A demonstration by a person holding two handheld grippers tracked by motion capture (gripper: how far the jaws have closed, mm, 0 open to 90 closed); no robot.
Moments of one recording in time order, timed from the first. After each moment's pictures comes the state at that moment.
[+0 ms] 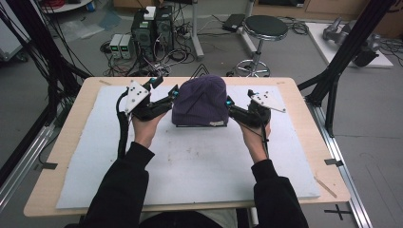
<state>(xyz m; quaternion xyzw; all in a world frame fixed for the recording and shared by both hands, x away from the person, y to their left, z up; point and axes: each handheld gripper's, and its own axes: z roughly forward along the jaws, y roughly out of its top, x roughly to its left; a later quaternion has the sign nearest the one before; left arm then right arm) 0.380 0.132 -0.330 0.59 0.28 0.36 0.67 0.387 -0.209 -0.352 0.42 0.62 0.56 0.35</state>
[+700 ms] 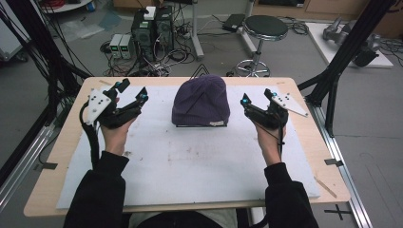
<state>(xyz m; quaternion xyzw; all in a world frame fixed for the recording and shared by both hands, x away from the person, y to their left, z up) 0.348 0.210 -0.328 0.54 0.31 0.40 0.67 0.370 -0.248 -0.338 0.44 0.58 0.59 0.36</state>
